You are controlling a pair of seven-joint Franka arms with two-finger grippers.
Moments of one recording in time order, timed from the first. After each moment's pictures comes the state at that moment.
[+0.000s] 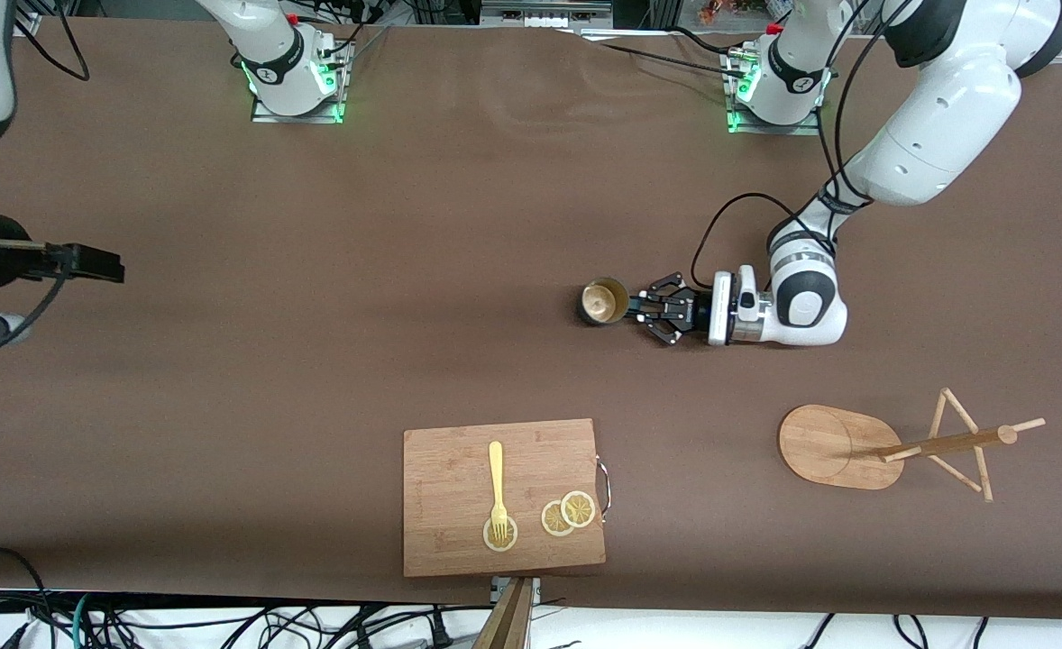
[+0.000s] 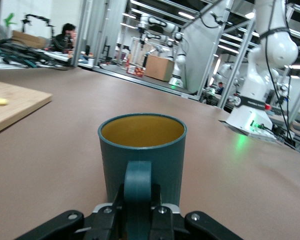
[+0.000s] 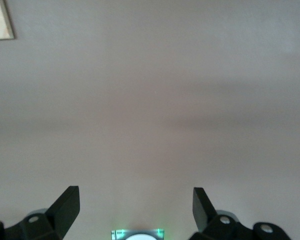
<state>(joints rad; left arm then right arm) 0.21 0.84 -0.35 -1.95 -1.35 1.94 2.40 -0.11 0.40 0.17 -1.10 -0.12 1.26 0.05</state>
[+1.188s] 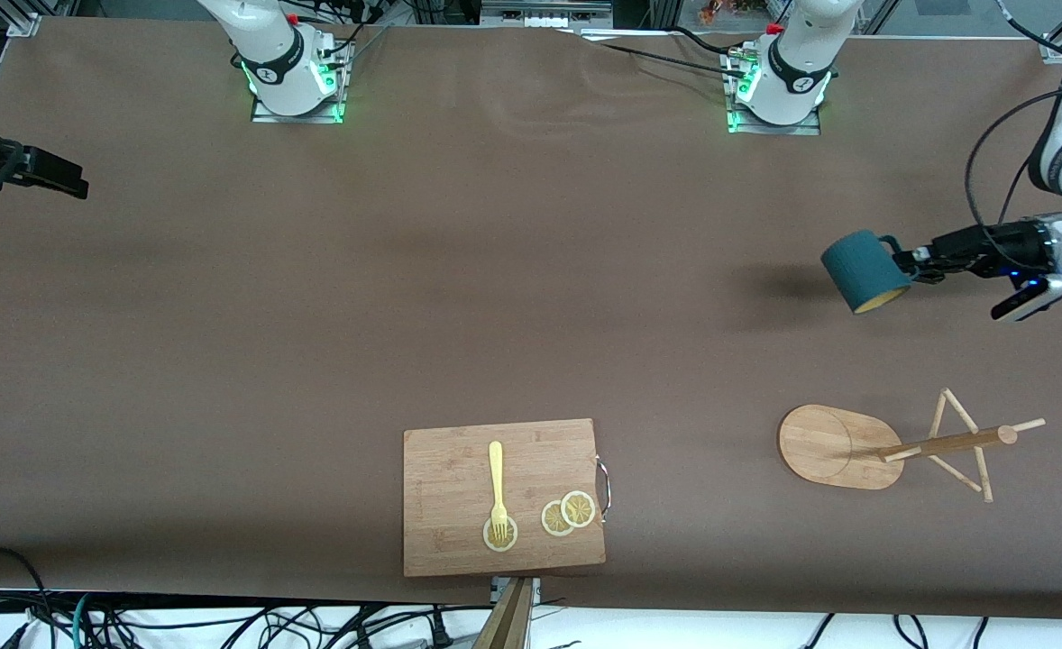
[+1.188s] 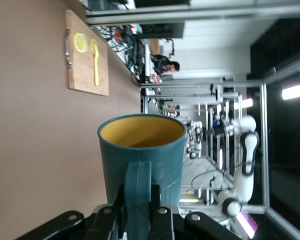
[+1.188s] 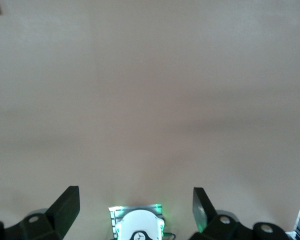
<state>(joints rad) 0.86 0.38 -0.33 -2.00 -1.11 1.43 0.78 -0.15 0.10 0.15 -1.41 -0.07 1.32 0.05</state>
